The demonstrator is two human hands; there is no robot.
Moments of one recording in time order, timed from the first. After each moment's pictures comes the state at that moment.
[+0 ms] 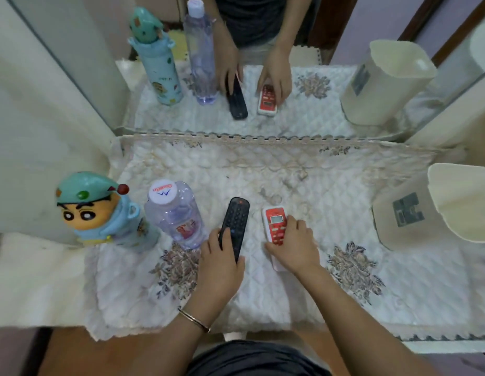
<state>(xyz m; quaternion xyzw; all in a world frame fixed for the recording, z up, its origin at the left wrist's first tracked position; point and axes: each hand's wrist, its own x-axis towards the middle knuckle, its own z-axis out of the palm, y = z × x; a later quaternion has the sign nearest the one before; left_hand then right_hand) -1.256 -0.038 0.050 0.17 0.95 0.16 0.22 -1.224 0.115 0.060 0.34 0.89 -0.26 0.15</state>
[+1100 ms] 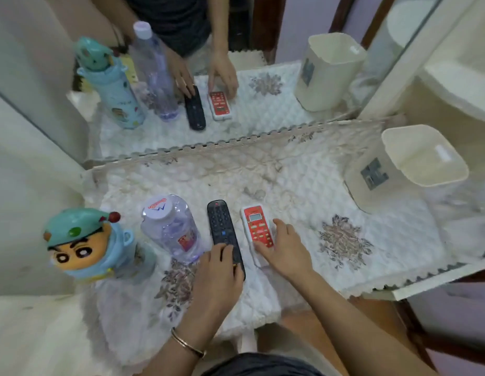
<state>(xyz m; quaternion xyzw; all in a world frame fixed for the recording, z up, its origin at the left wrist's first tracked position) -1.265 -0.070 0.058 0.37 0.90 0.14 0.16 -1.200 0.076 0.062 0.40 0.85 -0.32 0.09</state>
